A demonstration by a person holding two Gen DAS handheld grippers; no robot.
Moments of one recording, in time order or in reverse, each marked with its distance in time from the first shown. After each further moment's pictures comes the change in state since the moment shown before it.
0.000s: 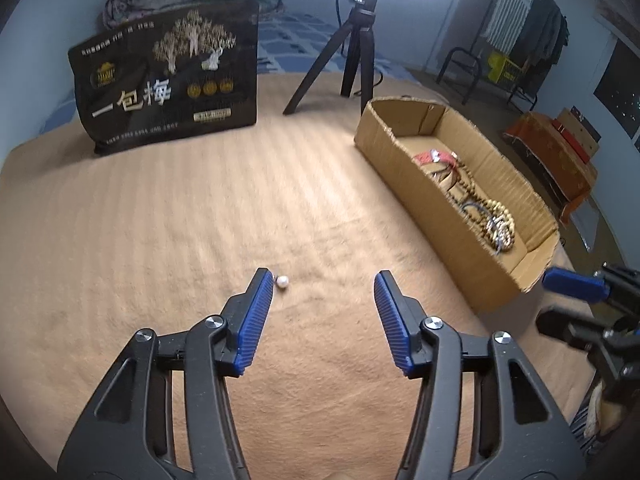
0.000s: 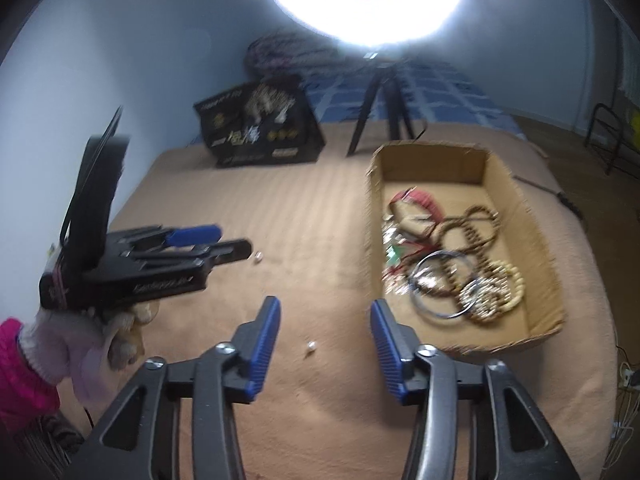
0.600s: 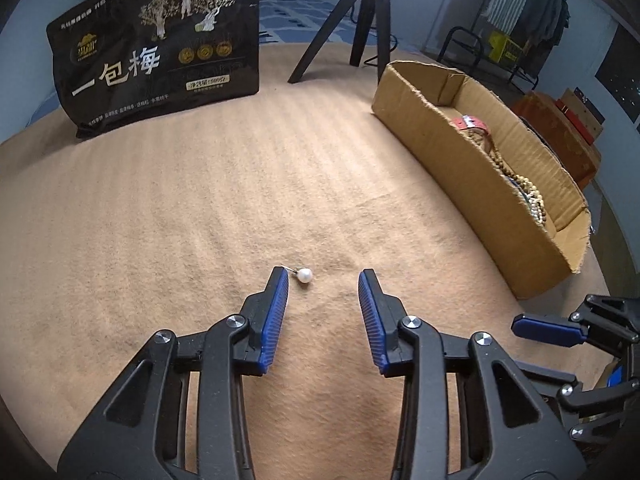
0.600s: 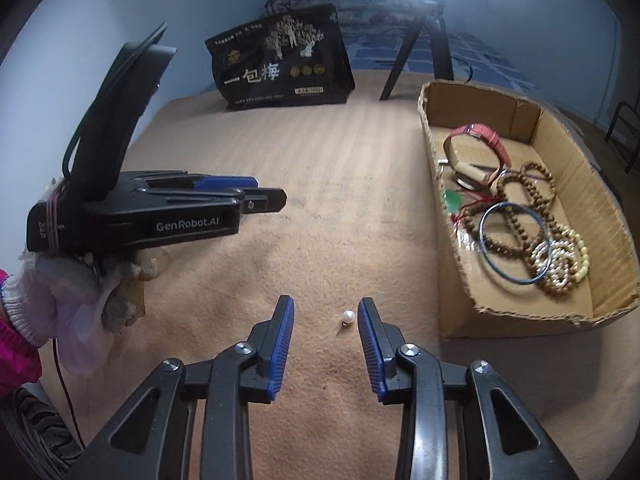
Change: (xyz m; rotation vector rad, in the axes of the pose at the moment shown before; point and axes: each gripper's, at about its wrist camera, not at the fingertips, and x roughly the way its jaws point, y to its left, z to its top) left arm 0.042 0.019 -0.005 0.025 0.060 0.001; right arm 0.064 0.019 -0.029 -0.036 0.097 0.009
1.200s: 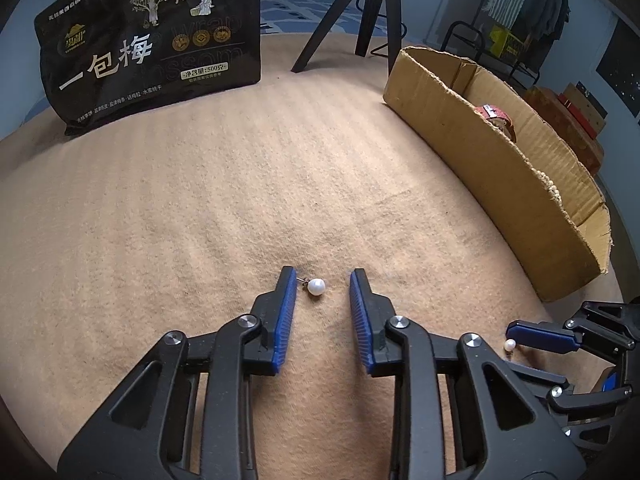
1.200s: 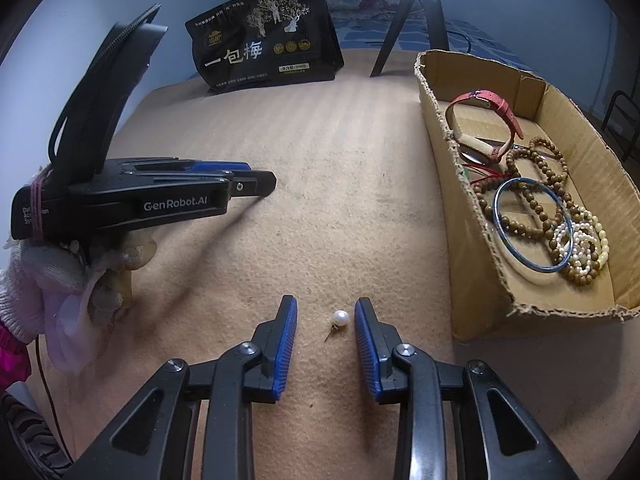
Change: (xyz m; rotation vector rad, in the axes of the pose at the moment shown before) left arm 0.026 0.004 0.005 0.024 0.006 0.011; right arm 0.033 -0.003 -0.001 0.011 0.028 -0.033
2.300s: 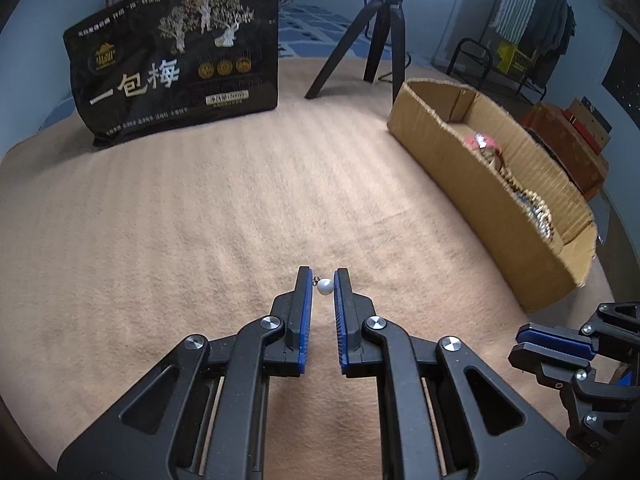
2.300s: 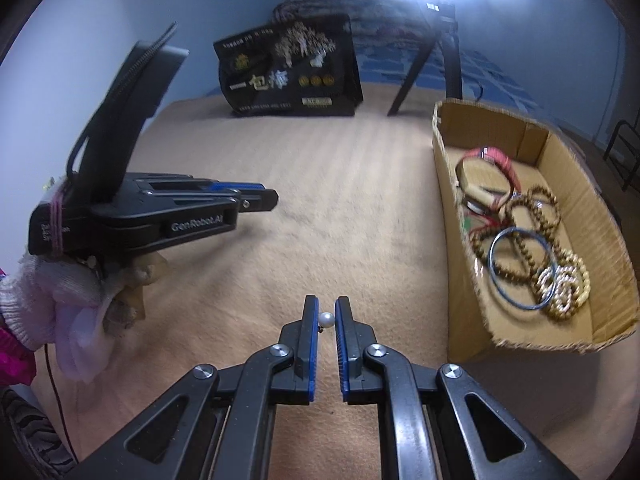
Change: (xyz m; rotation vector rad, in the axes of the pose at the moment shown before) left arm -0.038 0.002 0.000 -0.039 -0.063 0.026; right arm -0.042 0.019 0.013 -0.073 -0.094 0.000
